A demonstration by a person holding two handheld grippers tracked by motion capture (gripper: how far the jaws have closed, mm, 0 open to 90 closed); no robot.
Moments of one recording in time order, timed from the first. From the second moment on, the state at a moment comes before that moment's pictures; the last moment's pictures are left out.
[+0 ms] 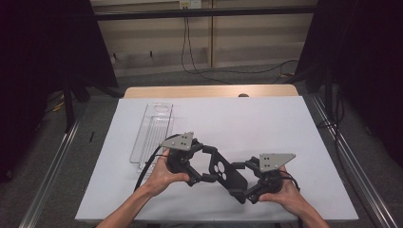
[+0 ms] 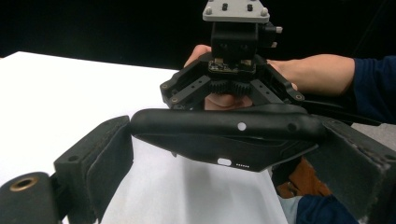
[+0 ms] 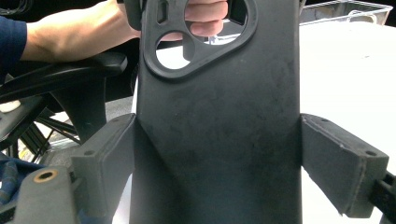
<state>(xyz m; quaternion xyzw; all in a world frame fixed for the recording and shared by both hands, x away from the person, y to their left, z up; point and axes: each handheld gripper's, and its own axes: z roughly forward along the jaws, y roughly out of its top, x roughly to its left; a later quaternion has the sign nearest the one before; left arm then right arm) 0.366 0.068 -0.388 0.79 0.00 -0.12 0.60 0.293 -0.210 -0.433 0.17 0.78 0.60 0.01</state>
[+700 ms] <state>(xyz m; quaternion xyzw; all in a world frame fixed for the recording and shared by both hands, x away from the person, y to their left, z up) 0.365 0.063 -0.389 0.79 -0.02 -0.13 0.61 0.293 -0.209 -0.434 0.16 0.79 0.59 0.00</state>
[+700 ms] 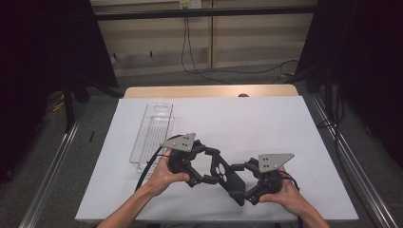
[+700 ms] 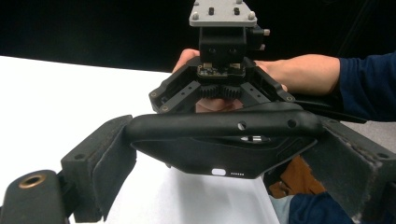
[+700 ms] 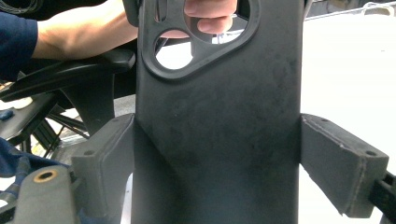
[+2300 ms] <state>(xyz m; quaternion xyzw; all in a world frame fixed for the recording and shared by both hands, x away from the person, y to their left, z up) 0.366 0.063 -0.386 0.79 0.02 -0.14 0.60 0.294 -0.207 -0.434 0.16 0.79 0.60 0.01</state>
